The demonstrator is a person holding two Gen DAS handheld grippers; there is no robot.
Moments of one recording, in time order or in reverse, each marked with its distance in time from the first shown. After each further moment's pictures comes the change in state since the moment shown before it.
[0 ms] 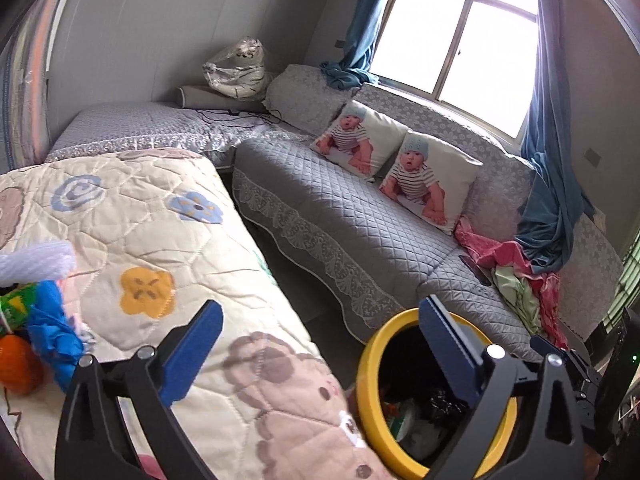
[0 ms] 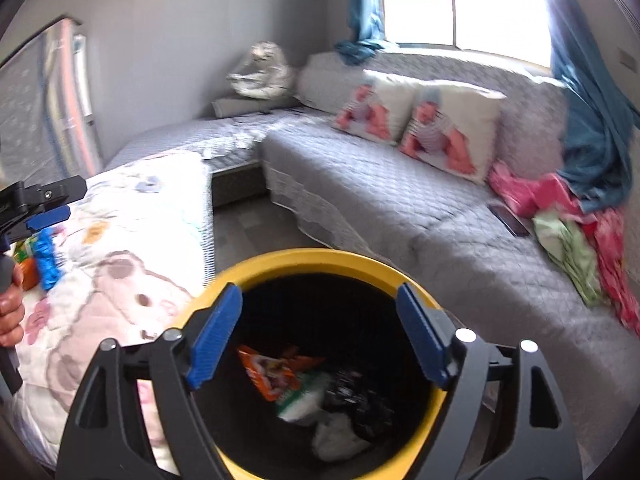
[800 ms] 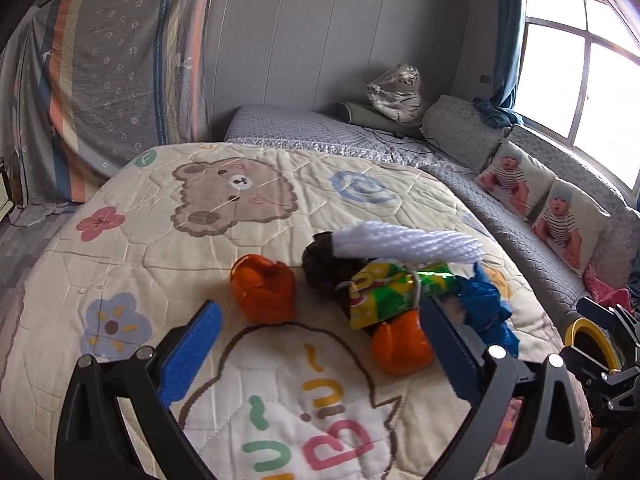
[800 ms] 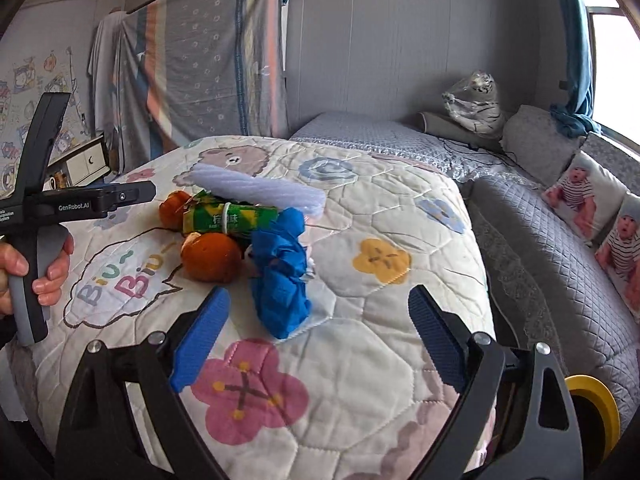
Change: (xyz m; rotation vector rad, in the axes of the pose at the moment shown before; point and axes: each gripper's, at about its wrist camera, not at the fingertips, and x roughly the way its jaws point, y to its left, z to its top) left arm -0.155 0.261 -0.043 -0.175 -0.065 0.451; right arm 0.024 0.292 0.018 -0.422 -0.017 0.523
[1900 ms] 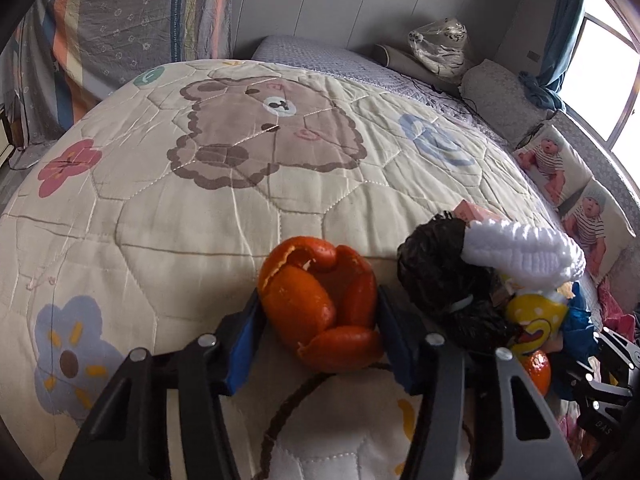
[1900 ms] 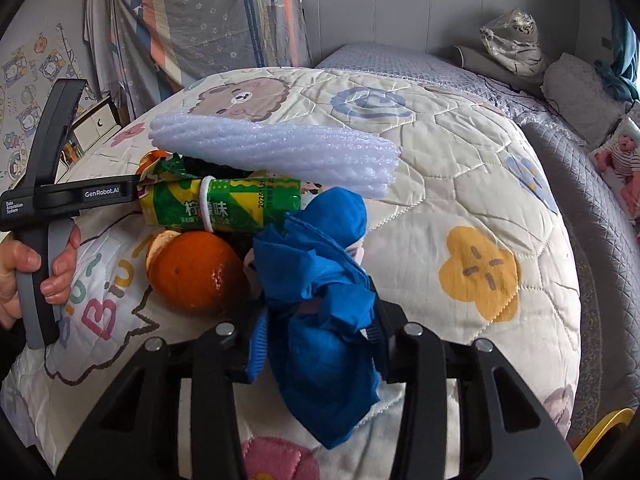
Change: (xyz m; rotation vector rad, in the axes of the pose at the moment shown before) left arm 0.110 0.050 0.014 -0.105 0.233 0.035; right arm 0.123 0.016 0.024 0.027 0.261 0.100
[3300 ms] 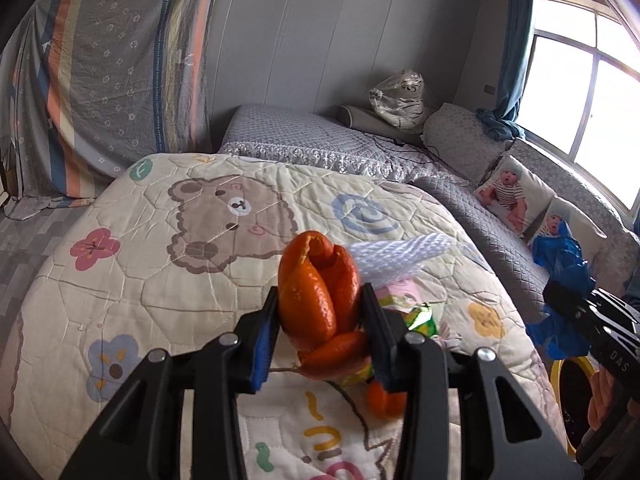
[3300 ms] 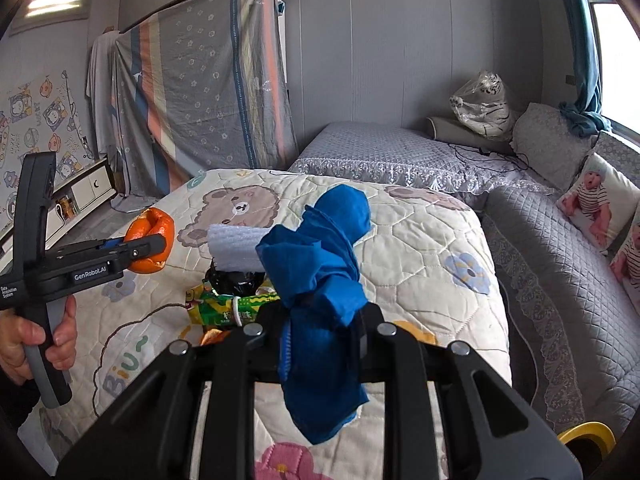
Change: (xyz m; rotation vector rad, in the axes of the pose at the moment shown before) left arm -0.116 -0.053 0.004 0.088 -0.237 -0.077; right arm -0.117 -0.005 0.033 0.030 -0.292 -0.059
